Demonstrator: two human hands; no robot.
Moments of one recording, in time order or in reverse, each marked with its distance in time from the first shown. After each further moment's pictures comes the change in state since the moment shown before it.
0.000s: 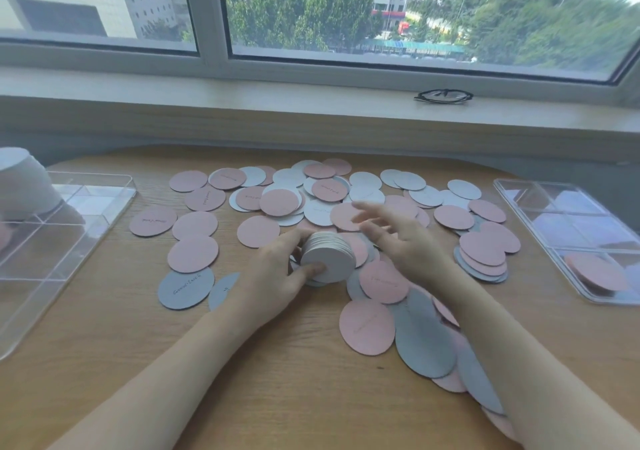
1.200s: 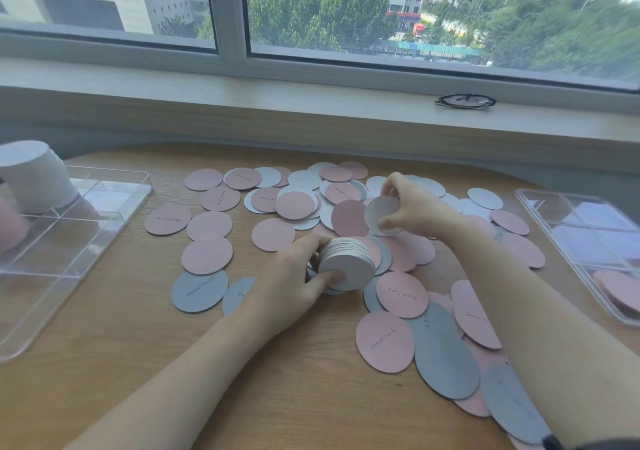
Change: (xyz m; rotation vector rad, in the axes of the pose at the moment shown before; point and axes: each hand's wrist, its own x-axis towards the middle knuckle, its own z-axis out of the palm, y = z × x) left_hand 0.002 -0.005 0.001 -0.046 -0.027 0.014; right_hand 0.092 0.023 -0.022 -0.429 -0.127 0.237
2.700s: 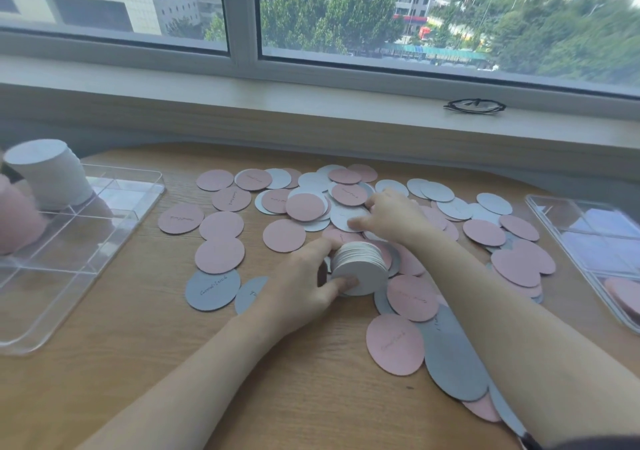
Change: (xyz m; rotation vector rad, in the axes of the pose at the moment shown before) left_hand 0.000 0.002 -0.002 0.027 -0.020 0.002; right_hand 0.008 -0.049 0.035 -0.319 0.030 0.085
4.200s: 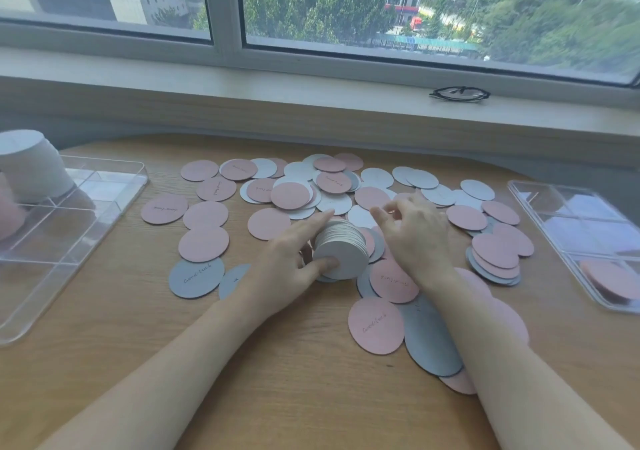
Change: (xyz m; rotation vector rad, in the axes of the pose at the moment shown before) left_hand 0.000 0.007 -0.002 -0.061 0.028 0.029; right_hand -0.069 0.041 0.022 0.270 0.464 -0.003
